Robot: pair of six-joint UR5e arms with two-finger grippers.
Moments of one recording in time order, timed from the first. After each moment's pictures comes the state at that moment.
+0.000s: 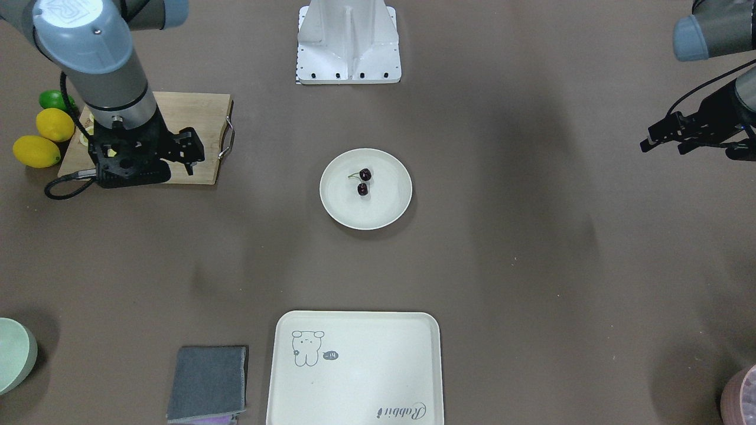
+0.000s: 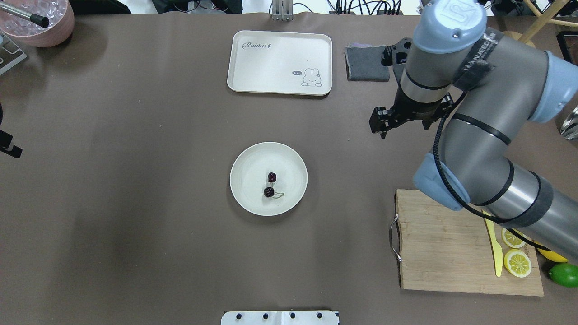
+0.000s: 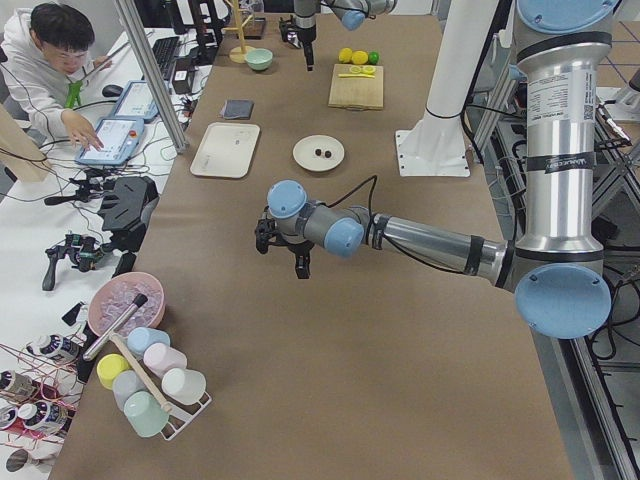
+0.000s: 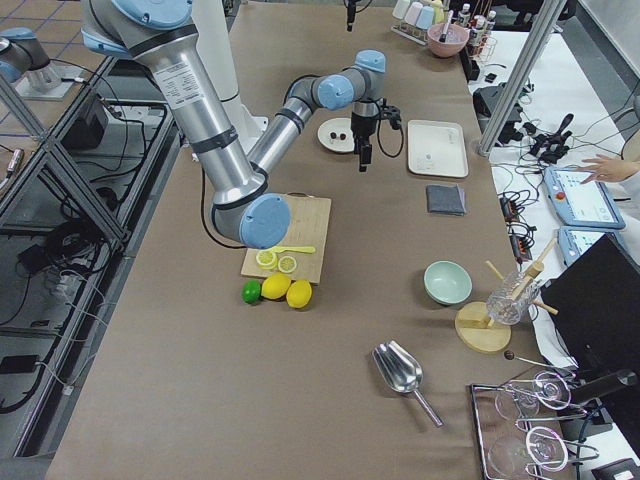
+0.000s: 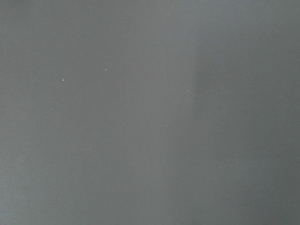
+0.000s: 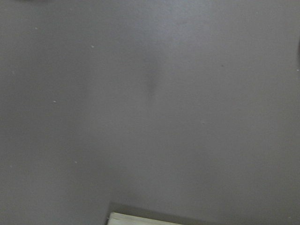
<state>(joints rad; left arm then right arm) -1.20 -1.49 -1.83 -1.79 -2.48 -0.55 0.86 -1.12 1.96 -1.99 2.04 0.60</state>
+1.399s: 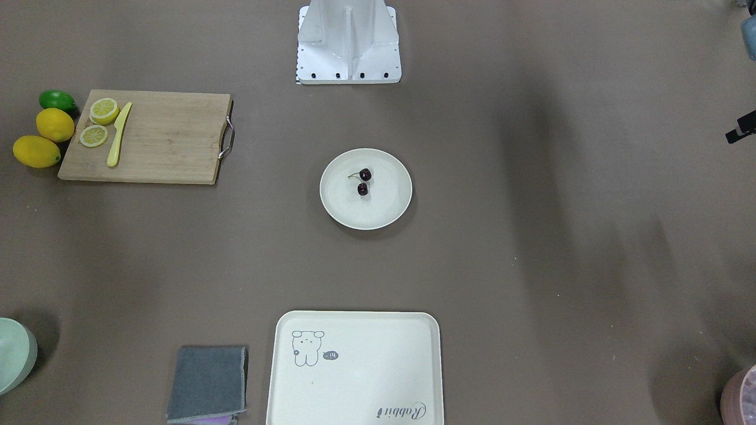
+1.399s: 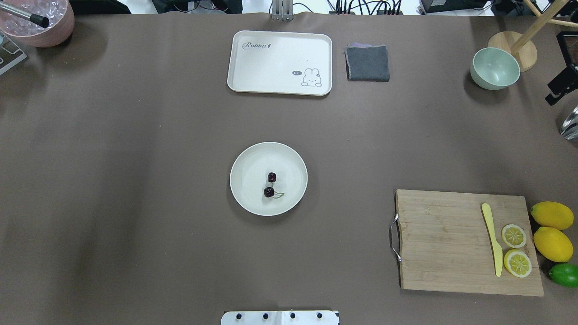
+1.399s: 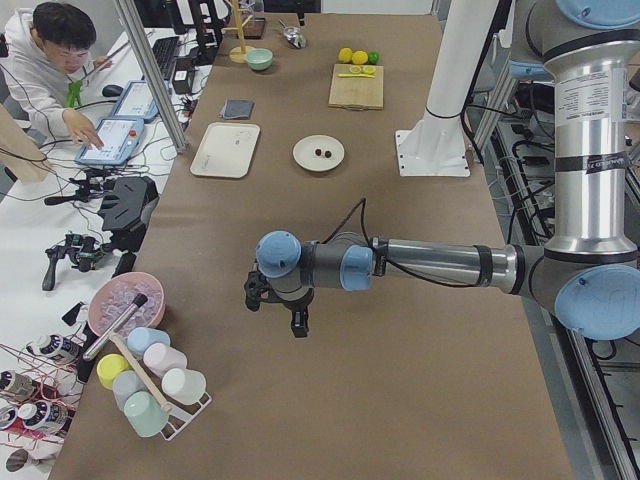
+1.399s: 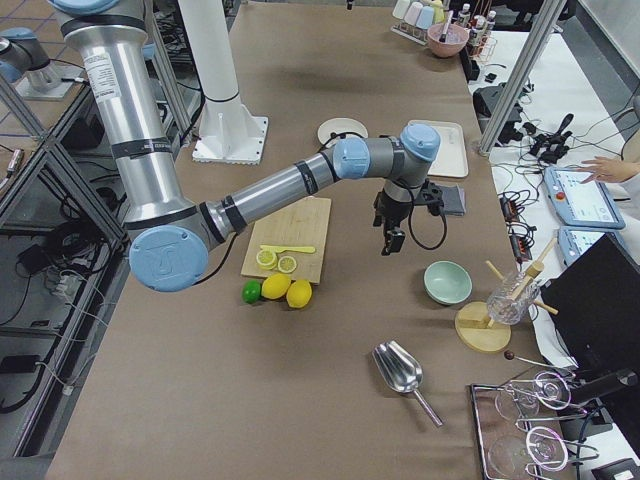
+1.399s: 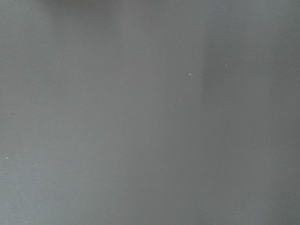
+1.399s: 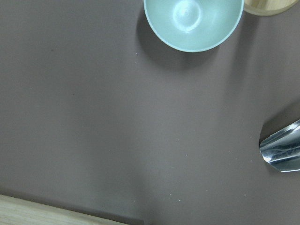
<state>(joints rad) -1.48 -1.49 -1.70 -1.52 -2.47 -0.08 1.34 -1.32 1.78 -1.96 2.29 0.00</state>
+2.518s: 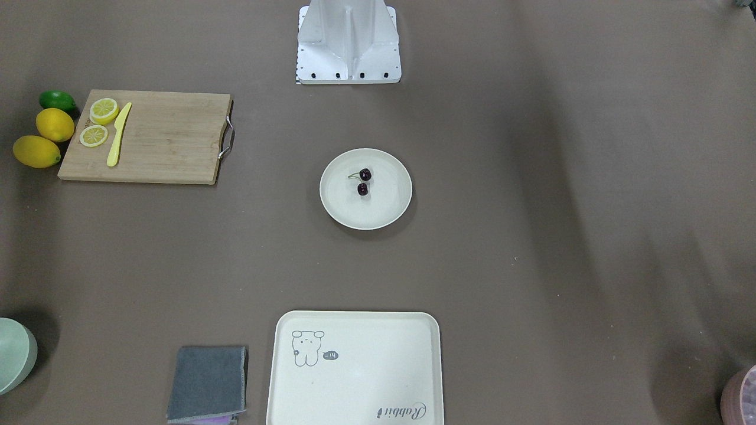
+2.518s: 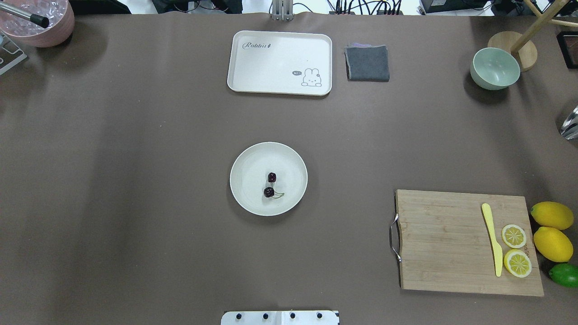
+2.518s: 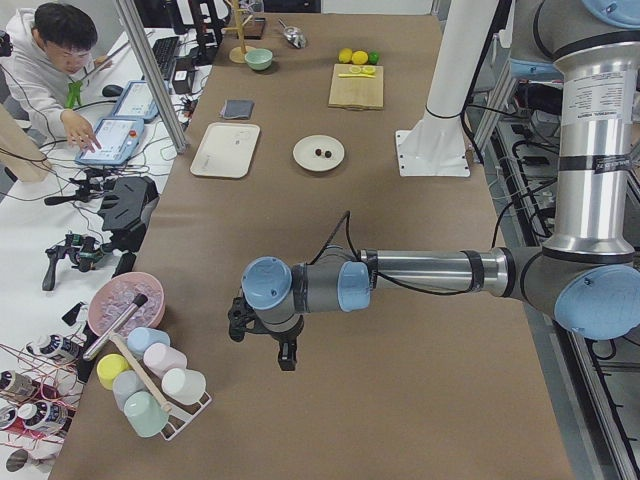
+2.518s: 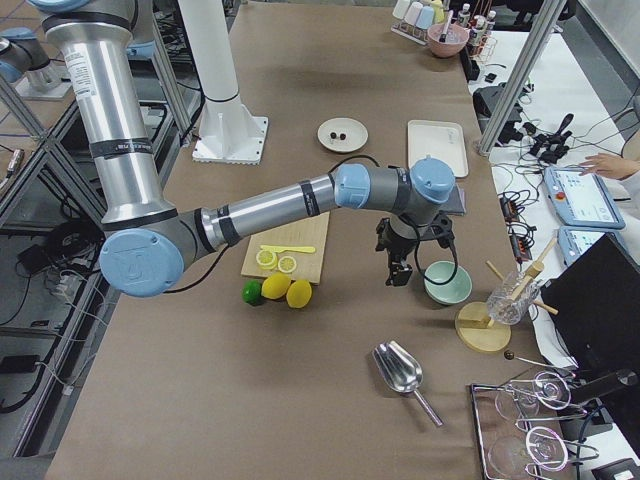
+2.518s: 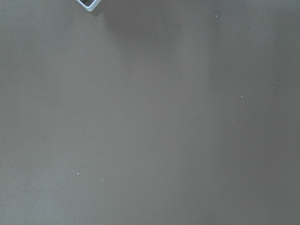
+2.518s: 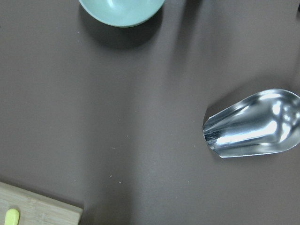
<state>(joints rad) -1.60 -1.52 -1.61 -1.47 -2.42 0.06 1.50 -1.42 1.67 -1.87 2.34 -0.22</state>
